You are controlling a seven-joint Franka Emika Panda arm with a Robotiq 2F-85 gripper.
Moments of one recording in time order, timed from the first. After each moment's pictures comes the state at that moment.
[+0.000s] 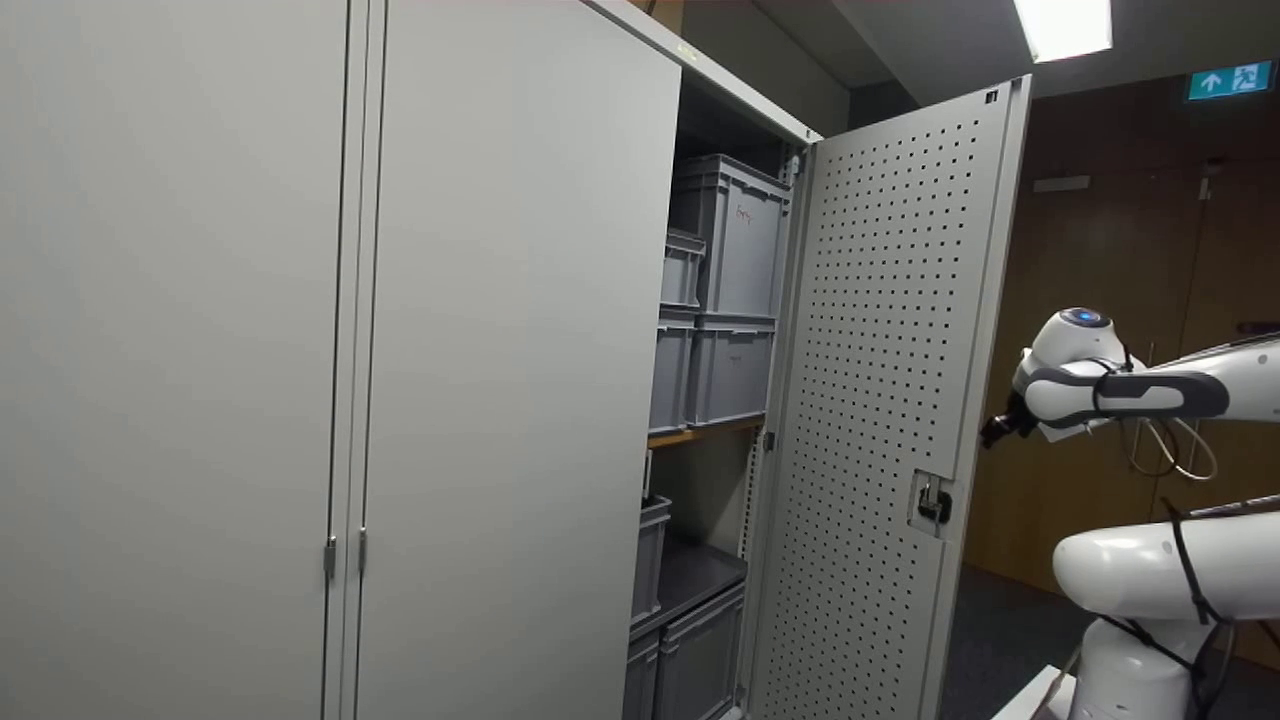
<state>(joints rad) -0.42 -1.03 -0.29 -2.78 -0.55 2.41 -0.08</state>
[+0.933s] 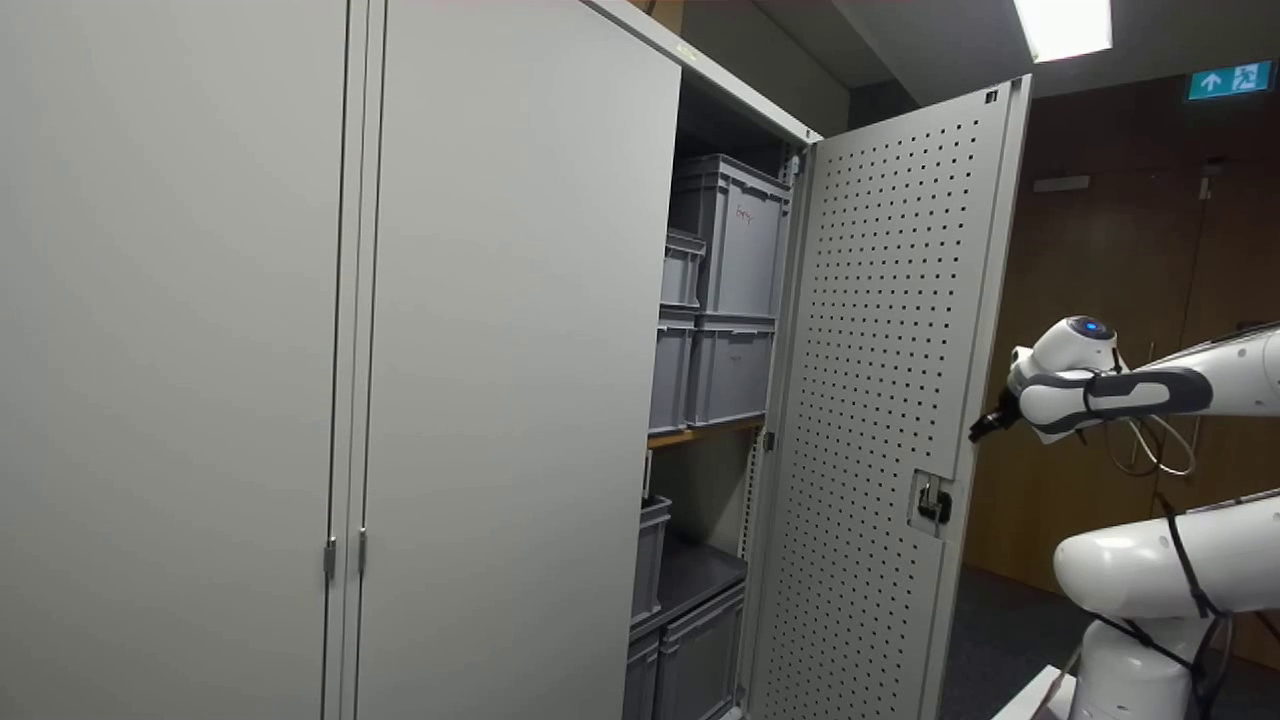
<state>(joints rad) -0.41 -0.94 -0.35 -2.78 -0.52 2.64 -0.23</state>
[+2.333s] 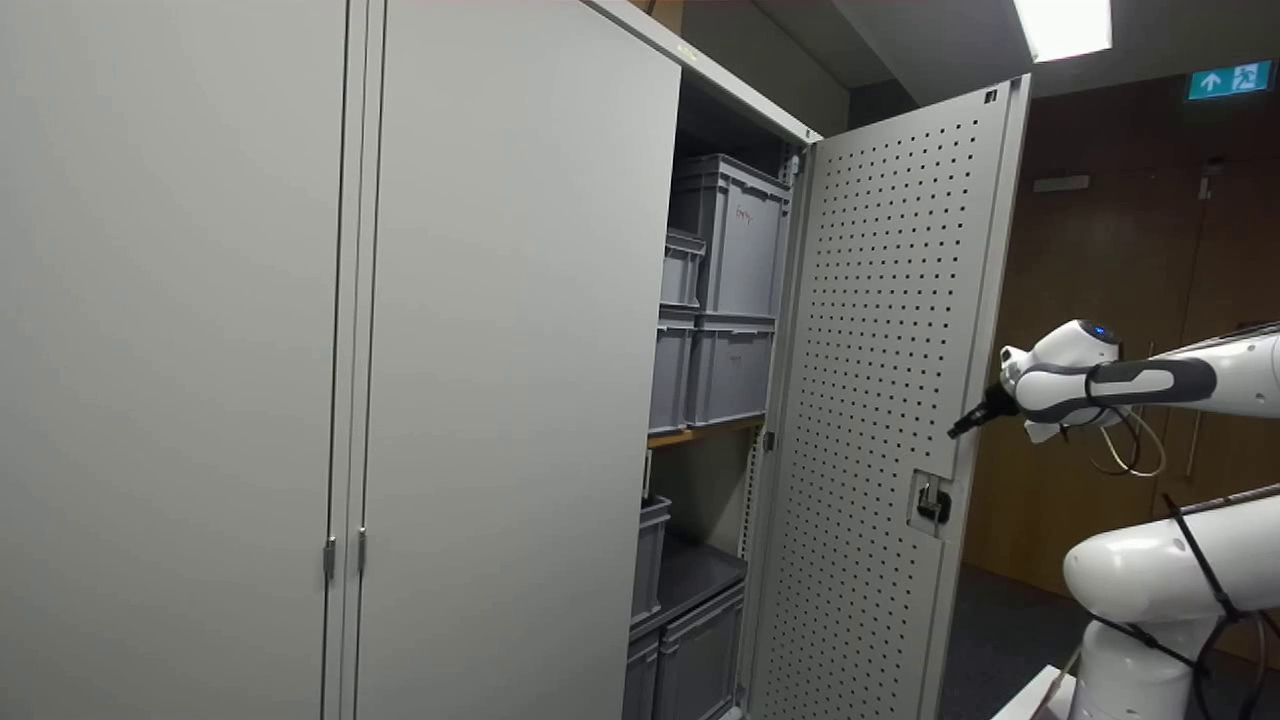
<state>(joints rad) -0.23 -0.93 -0.47 -2.76 -0.36 2.69 -0.44</state>
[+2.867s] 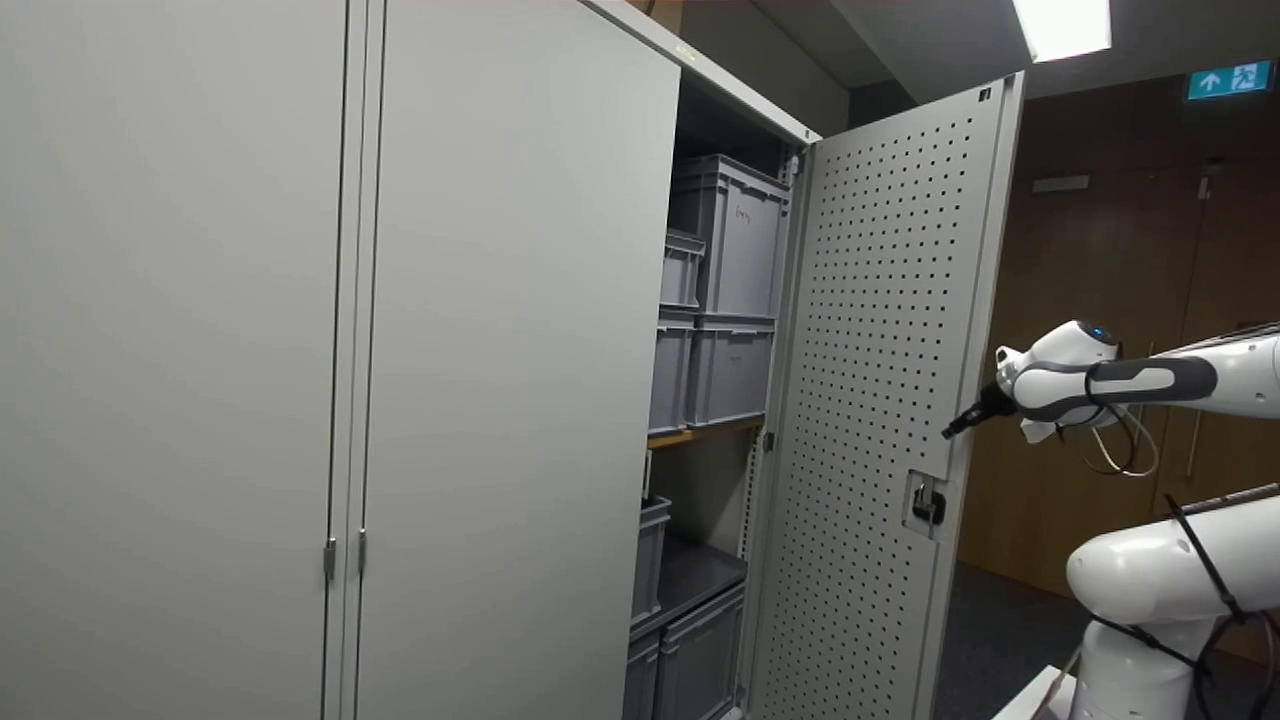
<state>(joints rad) -0.19 -0.93 -0.49 -2.76 -0.33 2.69 -0.47</state>
